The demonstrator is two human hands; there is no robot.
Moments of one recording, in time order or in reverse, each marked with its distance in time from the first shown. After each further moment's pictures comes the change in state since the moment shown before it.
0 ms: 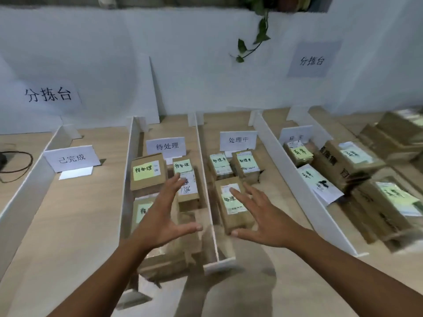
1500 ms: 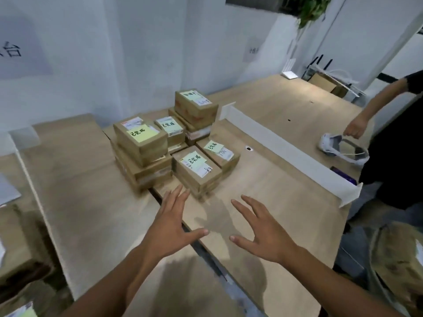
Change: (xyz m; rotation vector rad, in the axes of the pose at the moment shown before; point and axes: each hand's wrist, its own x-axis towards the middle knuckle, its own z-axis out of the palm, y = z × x) left_hand 0.433 0.538 0.806 -0.054 -0.498 0.257; right_hand -0.466 0.759 -0.364 -0.137 0.332 0.639
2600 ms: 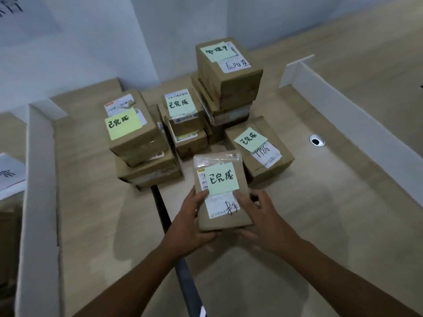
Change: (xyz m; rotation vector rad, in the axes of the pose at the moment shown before) left_hand 0.184 -0.064 0.130 -0.159 0.170 -0.226; right_hand 0.237 0.186 0.098 0.323 -0.181 -0.324
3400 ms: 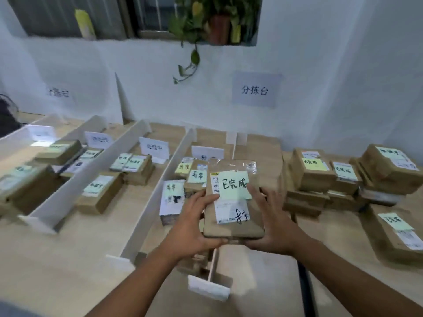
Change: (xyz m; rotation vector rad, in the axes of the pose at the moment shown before) left_hand -0.404 0.040 -0.266 0.142 0.659 0.000; right_hand -0.016 -0.418 0.076 0.008 -0.182 -0.675
